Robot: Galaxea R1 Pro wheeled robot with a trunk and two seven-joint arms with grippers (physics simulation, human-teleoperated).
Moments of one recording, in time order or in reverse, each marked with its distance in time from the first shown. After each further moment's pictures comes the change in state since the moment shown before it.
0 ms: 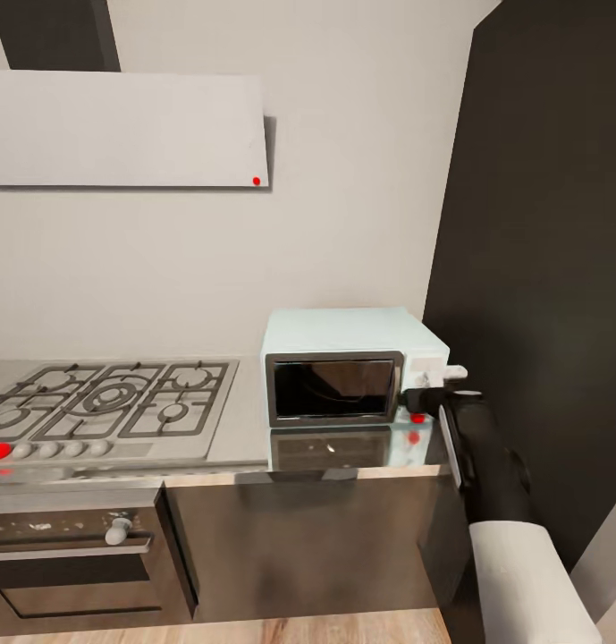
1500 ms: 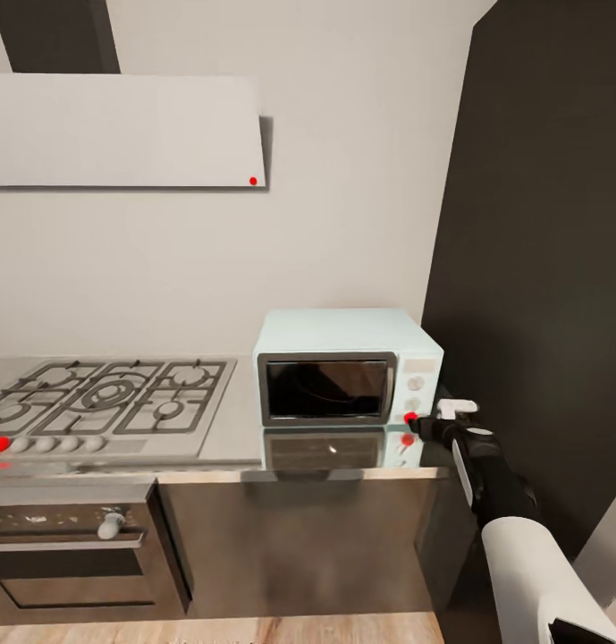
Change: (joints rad) left arm 0.000 0.001 0.000 -0.001 -0.001 -0.001 0.000; right arm -0.024 -0.061 -0.187 0.424 0.000 -0.403 0.038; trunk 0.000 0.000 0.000
